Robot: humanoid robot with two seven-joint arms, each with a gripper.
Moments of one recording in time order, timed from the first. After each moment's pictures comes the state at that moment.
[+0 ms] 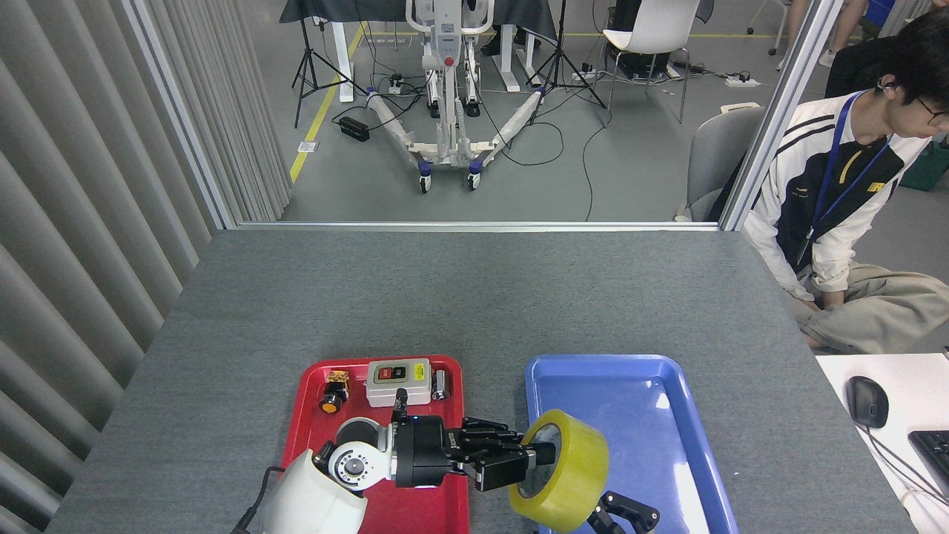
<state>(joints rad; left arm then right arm) -0.41 -0.02 -0.34 -1.23 -0.41 -0.78 -0.98 0.21 -0.21 0.19 -1.70 1.43 -0.79 -0.36</state>
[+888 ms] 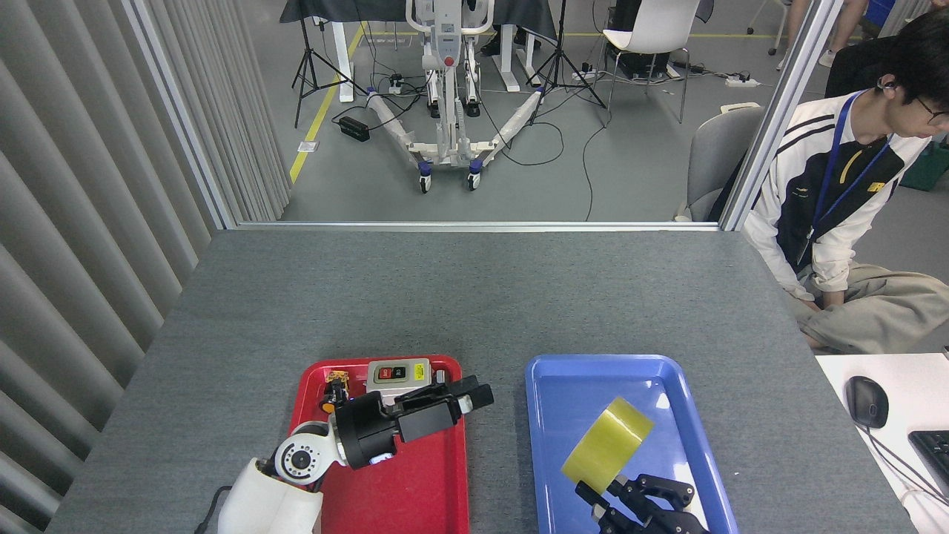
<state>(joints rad) -0.37 0.05 -0.20 -1.25 -0.21 -0.67 -0.82 0.21 -0.17 0.00 -1.74 1.40 -0.78 -0.11</state>
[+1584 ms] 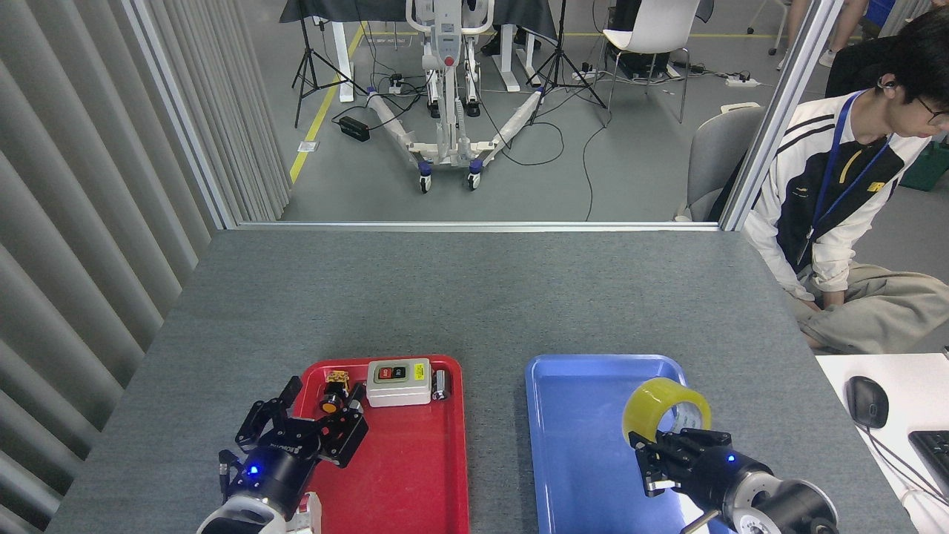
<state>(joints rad) -0.05 0.20 -0.18 -1.59 -1.13 -0.03 -0.02 -0.05 -0.19 -0.03 -1.68 1.17 -0.40 0.83</state>
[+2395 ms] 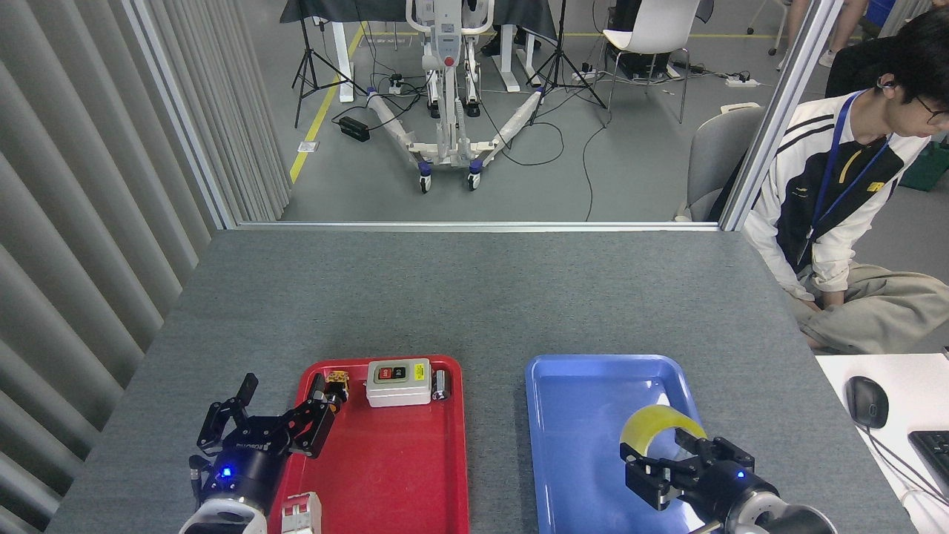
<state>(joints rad) -0.05 0.21 -0.15 -1.56 -1.19 0.06 0.08 0.01 -0.19 -0.02 -1.68 1.13 -0.29 0.69</state>
